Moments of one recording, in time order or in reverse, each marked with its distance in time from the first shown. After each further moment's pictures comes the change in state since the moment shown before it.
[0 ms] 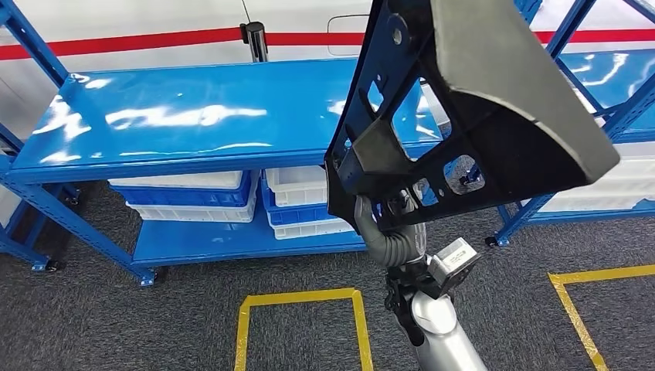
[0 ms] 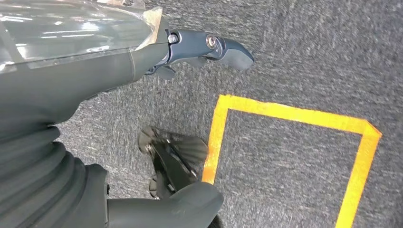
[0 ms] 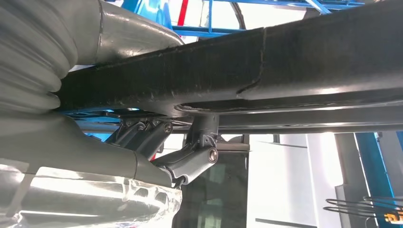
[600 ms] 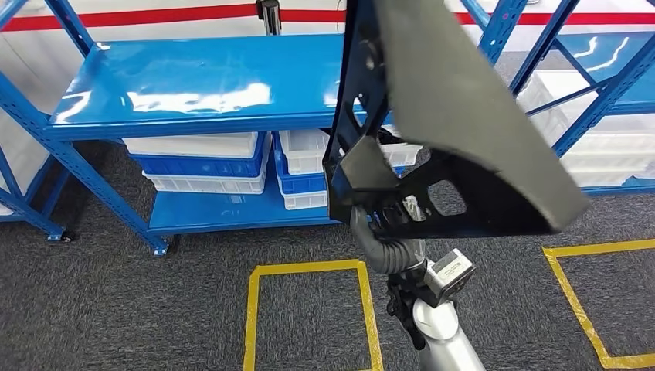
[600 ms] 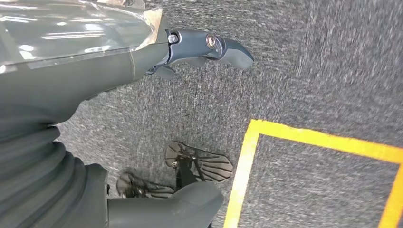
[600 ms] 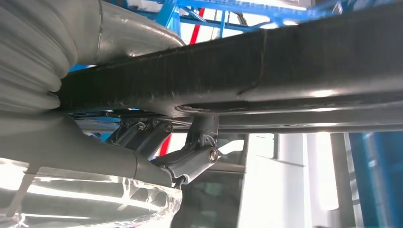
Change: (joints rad) left arm -0.003 -0.002 0.014 -0.001 0.007 0.001 -0.008; right arm 0.020 0.005 -0.016 -0.010 0.069 0.053 -0.013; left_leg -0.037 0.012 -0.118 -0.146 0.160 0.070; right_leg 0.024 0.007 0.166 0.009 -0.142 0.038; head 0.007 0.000
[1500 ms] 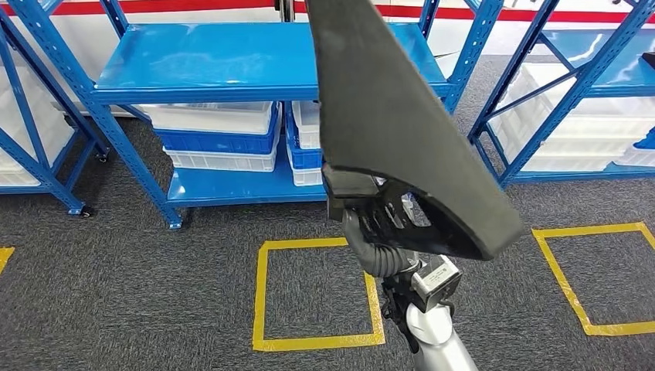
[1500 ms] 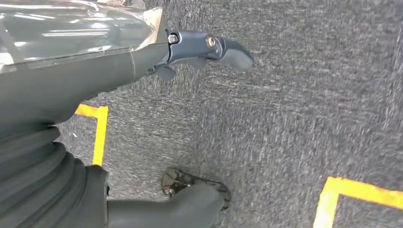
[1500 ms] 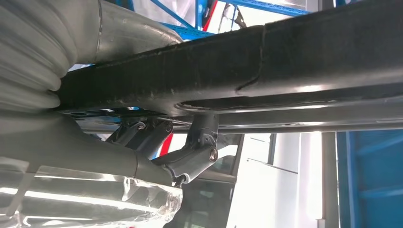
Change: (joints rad) left arm -0.001 0.005 0.024 -0.007 -0.106 0.168 0.102; right arm 0.013 0.029 0.002 -0.003 0.057 -0.021 0.019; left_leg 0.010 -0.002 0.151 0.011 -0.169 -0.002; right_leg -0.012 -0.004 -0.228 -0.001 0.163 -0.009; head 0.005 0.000
